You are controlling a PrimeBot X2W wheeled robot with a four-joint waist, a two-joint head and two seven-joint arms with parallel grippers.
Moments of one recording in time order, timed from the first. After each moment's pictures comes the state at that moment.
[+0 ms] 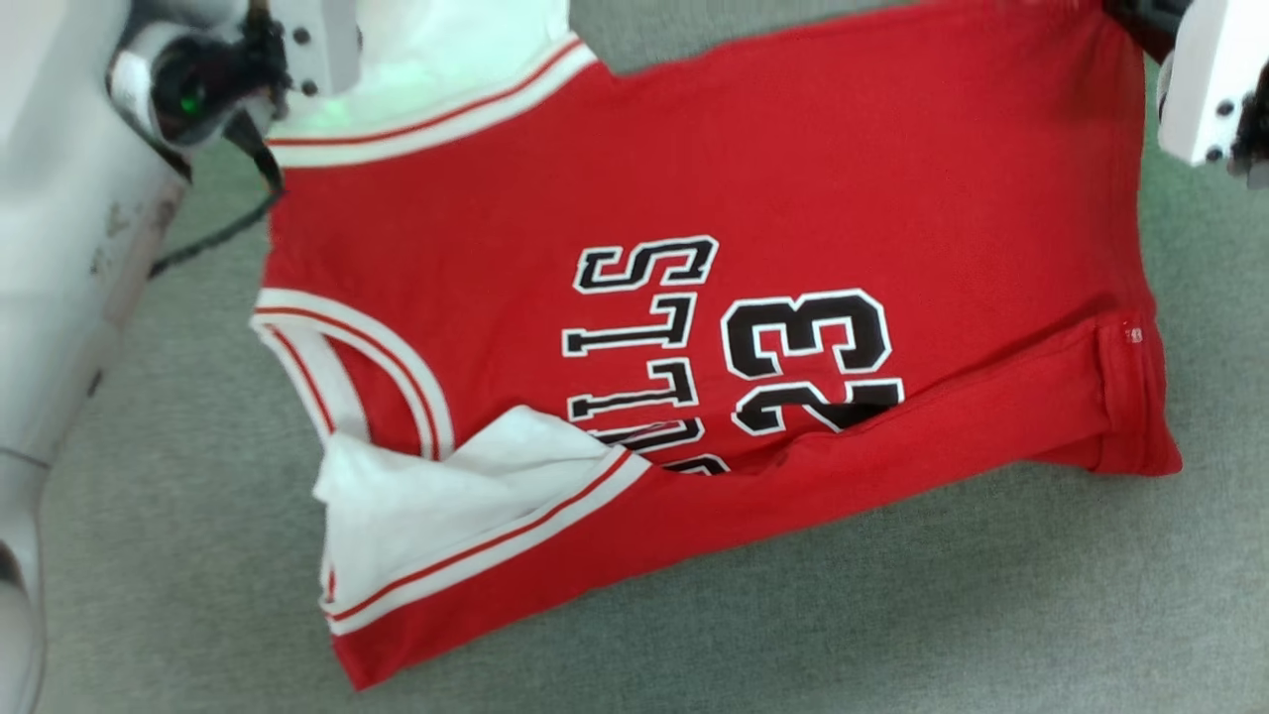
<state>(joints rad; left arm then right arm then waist) -1.45 0.50 -0.91 0.76 -1.11 -0.13 0.49 -1.24 -0.52 0.64 0.68 0.83 0.13 0.52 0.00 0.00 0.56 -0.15</state>
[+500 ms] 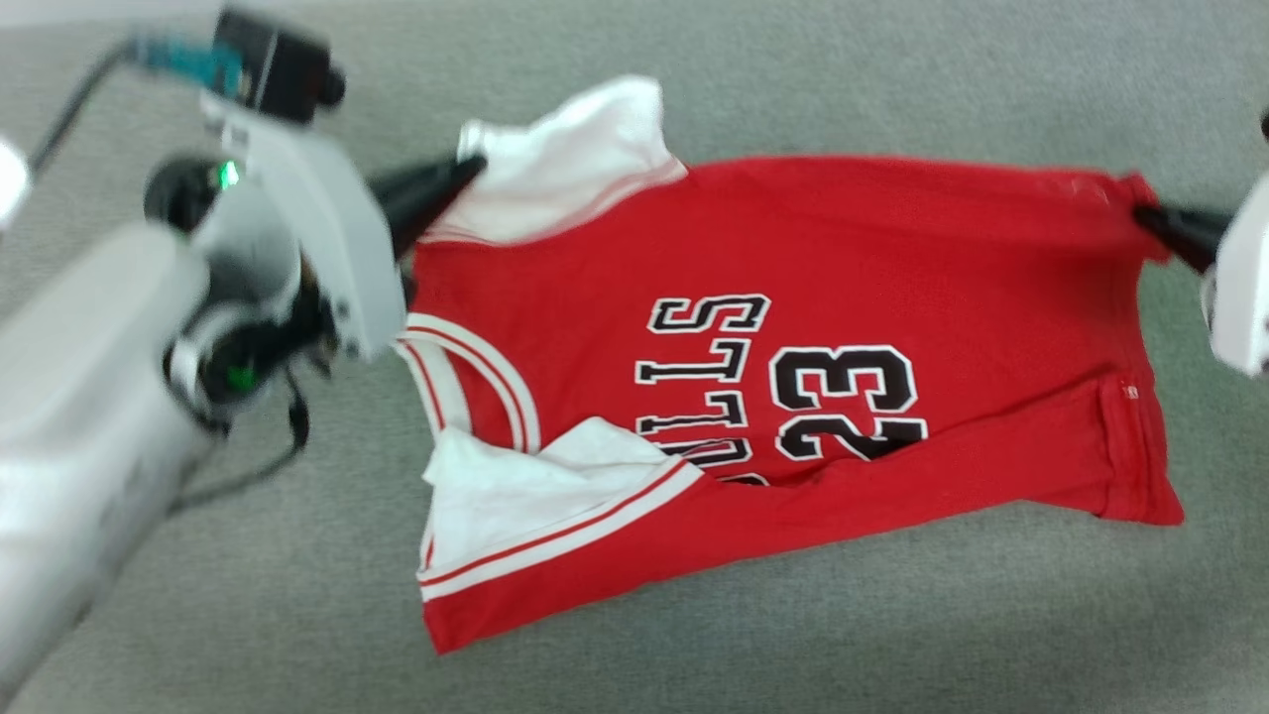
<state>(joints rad) -1.12 0.69 -0.97 0.34 -1.25 -0.13 0.26 -0.94 -0.76 0.72 0.40 0.96 0.13 0.50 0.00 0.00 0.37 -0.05</state>
